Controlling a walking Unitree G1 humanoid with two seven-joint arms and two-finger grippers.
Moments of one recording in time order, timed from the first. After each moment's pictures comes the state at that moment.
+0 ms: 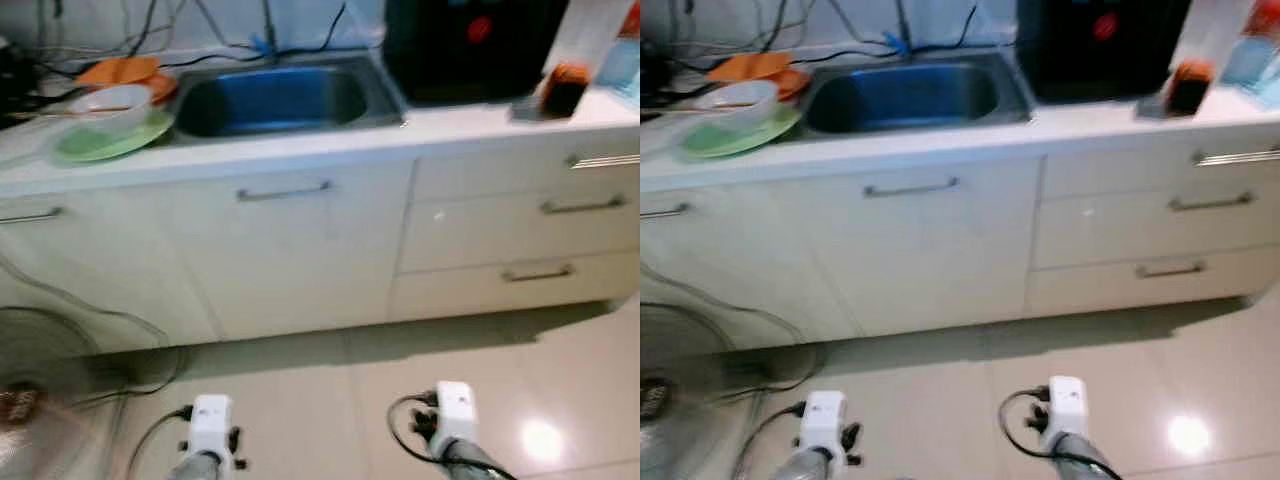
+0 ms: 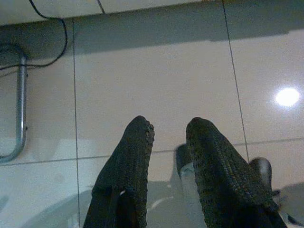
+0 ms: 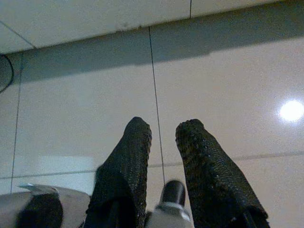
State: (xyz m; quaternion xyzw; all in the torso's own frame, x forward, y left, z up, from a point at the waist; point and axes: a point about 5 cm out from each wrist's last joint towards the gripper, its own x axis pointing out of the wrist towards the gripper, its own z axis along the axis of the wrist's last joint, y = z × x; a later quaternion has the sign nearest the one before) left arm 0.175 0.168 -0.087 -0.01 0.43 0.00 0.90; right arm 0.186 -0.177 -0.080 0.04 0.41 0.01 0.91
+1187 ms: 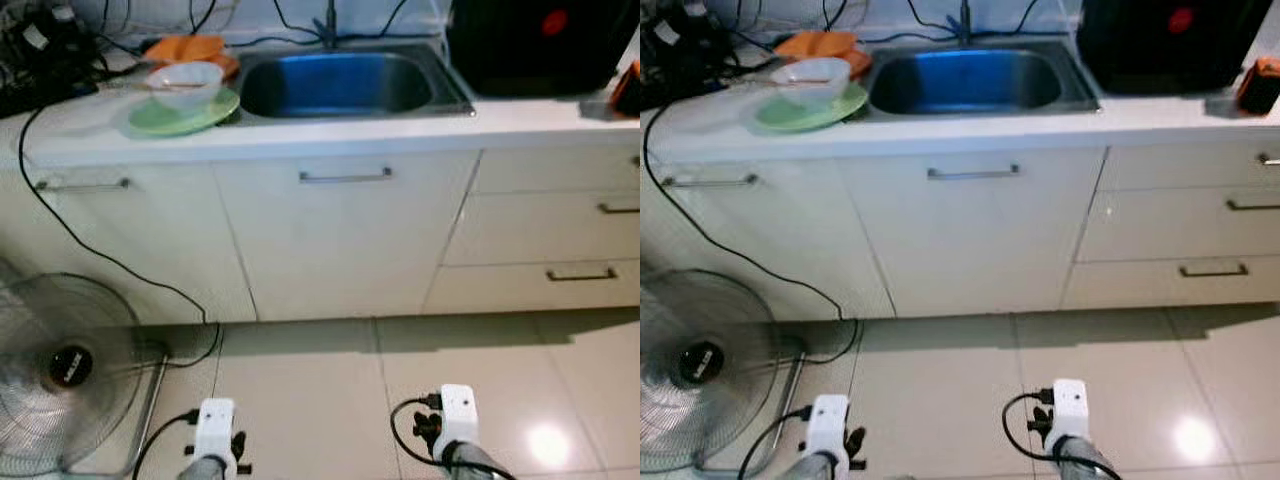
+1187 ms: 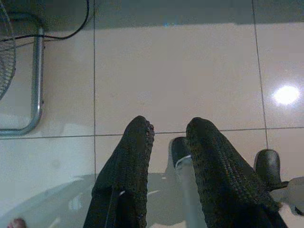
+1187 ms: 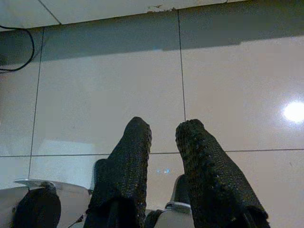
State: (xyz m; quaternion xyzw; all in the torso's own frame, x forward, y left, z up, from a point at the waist) left arm 0.174 0.169 -0.088 -0.01 0.43 0.00 0.90; right arm 0.189 -0.173 -0.079 0.05 0.40 0.02 0.91
